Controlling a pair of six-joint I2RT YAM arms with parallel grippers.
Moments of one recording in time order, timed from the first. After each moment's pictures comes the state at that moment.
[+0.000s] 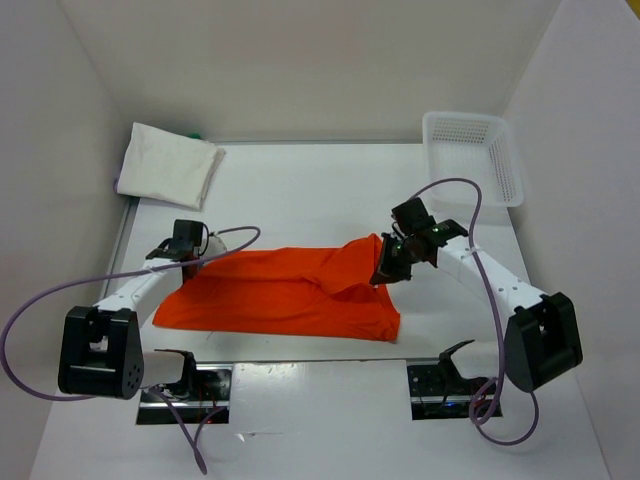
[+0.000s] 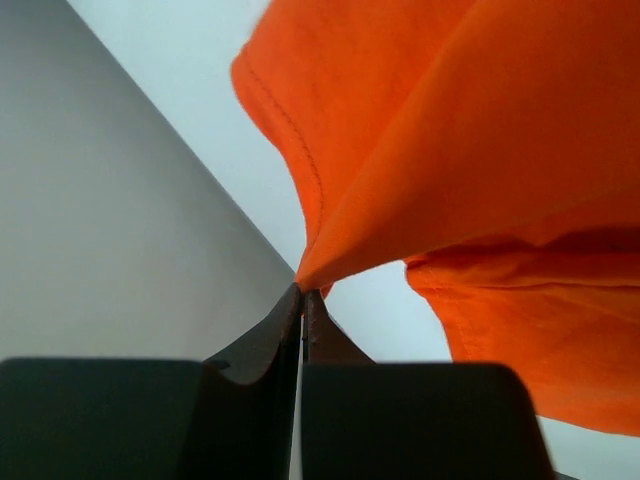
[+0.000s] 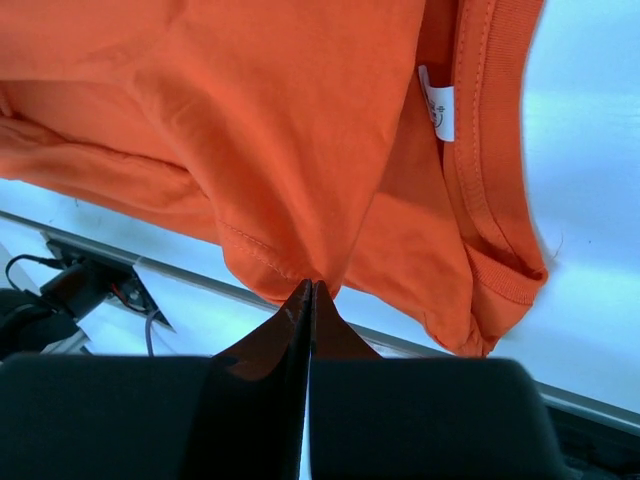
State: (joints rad) left arm -0.05 1.28 0.65 -0.44 -0.49 0.89; right arm 0.41 1.31 0.93 -0.77 -0.30 0.67
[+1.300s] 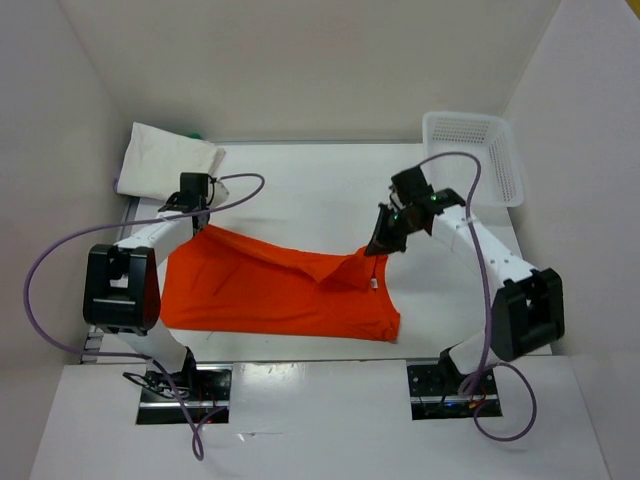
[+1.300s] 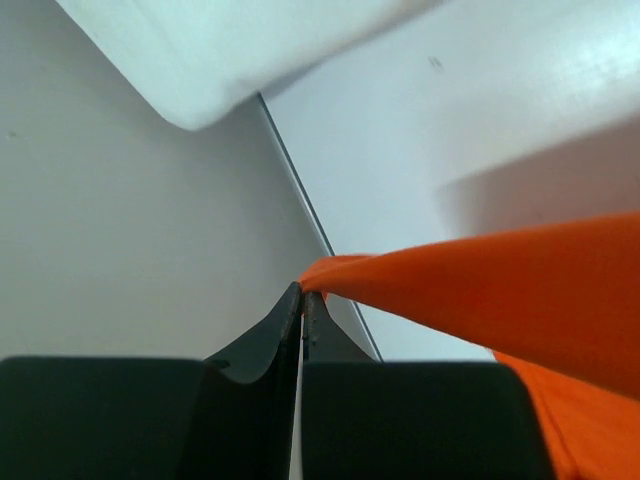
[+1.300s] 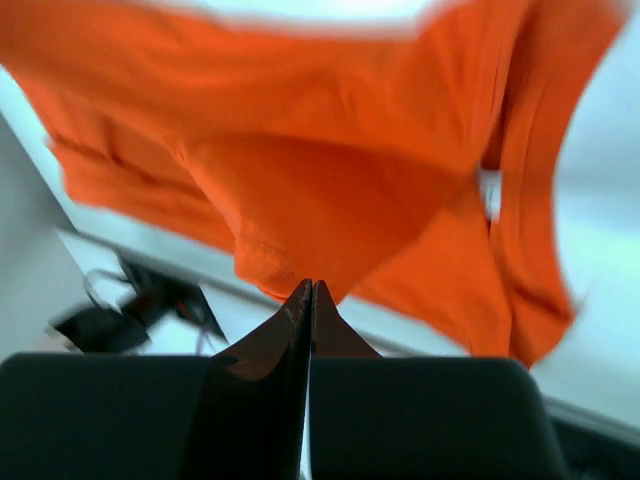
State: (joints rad) left arm -0.04 1.63 1.01 -0.19 -0.55 0.90; right arm 0.38 1.43 1.14 -0.84 -0.36 0.68
